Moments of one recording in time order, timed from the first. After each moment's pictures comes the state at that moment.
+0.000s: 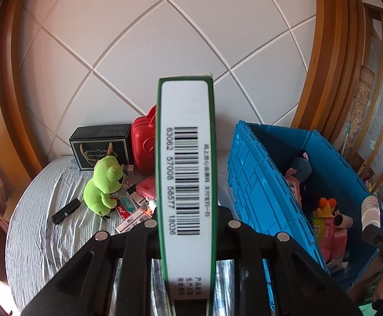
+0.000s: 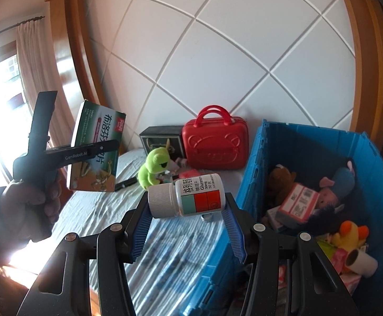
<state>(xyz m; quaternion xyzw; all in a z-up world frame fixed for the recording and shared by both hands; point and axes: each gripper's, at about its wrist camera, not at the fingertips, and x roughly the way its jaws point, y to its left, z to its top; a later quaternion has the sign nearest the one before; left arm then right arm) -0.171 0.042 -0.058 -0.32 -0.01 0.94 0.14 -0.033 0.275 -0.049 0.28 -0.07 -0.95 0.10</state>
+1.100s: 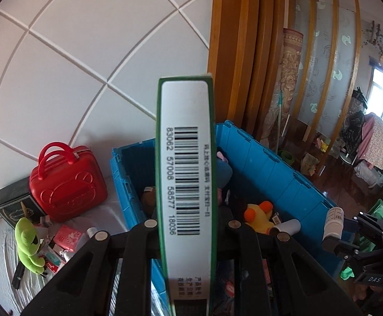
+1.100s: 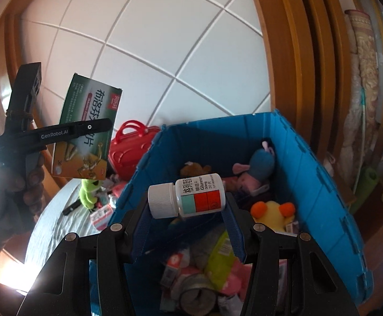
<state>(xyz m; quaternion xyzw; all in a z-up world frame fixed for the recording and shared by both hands) -0.200 0.285 -0.022 -0.31 0.08 0.88 0.34 0.025 0.447 -0.059 0.27 -0.13 -0.95 -0.06</state>
